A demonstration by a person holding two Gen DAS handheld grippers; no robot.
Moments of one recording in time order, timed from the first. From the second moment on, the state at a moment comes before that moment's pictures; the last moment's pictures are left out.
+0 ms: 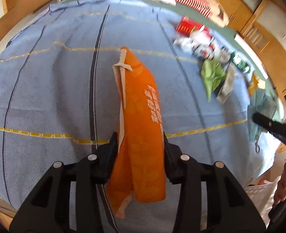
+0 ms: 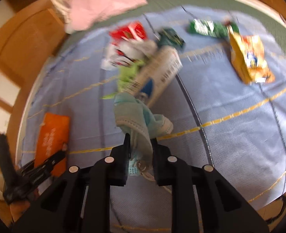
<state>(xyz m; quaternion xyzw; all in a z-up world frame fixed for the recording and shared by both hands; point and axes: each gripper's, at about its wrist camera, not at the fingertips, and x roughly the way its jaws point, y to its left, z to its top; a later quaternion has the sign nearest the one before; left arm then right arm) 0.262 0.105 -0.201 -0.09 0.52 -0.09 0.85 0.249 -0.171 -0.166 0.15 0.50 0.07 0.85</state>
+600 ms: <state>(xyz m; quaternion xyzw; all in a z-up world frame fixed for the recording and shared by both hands) 0.100 0.064 -0.030 -0.03 0.29 -0.08 0.95 0.097 -0.200 -0.052 0.09 0.34 0.14 0.92</state>
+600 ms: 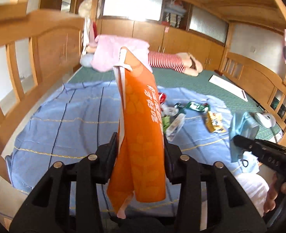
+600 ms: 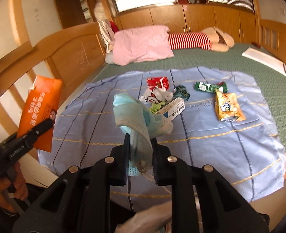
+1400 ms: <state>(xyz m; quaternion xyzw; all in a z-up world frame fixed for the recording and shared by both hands) -0.006 -0.054 0.000 0.07 0.25 -0.16 0.95 -0.012 -0.290 -0.115 0.07 0.45 0.13 0.88</state>
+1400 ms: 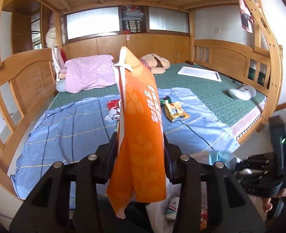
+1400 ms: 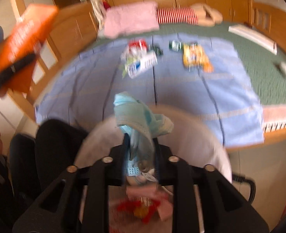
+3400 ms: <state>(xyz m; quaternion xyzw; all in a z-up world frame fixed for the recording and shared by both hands) 0.173 0.113 -0.089 0.02 0.31 0.00 0.95 0.337 -0.184 -0.202 0.20 0.52 0.04 0.83</state>
